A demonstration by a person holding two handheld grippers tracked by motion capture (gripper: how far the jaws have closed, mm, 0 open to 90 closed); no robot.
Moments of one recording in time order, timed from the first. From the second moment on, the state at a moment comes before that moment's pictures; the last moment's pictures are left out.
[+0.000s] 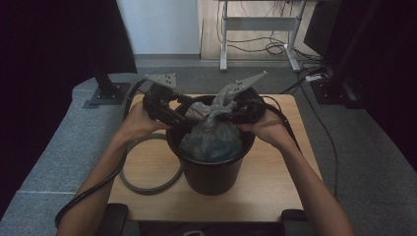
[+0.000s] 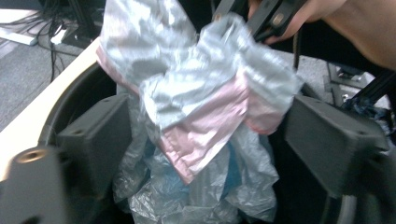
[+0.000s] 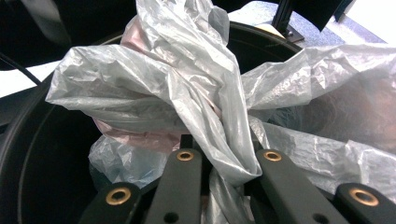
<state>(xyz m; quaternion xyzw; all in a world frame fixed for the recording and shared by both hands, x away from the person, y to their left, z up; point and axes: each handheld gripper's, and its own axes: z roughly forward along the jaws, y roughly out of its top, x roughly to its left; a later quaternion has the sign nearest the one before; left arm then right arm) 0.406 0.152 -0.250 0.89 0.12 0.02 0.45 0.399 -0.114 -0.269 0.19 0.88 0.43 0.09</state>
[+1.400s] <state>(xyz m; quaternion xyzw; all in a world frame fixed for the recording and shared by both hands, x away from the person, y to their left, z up) 0.395 0.135 -0.261 0.92 0.04 0.04 0.40 0.404 -0.106 -0.275 0.13 0.89 0.44 0.02</state>
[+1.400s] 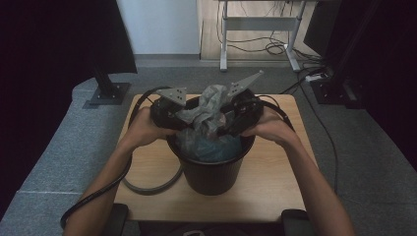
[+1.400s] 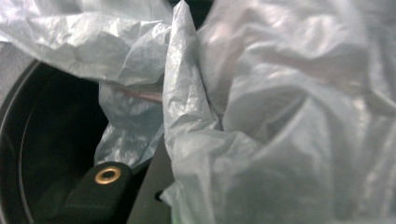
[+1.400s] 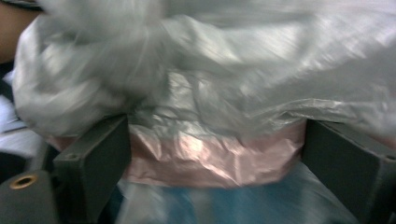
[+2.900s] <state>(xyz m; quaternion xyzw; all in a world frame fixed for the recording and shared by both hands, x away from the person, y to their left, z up) 0.403 0.133 -0.258 0.89 0.10 0.03 0.44 0.391 -0.107 -0.279 0.14 0.87 0.46 0.05</state>
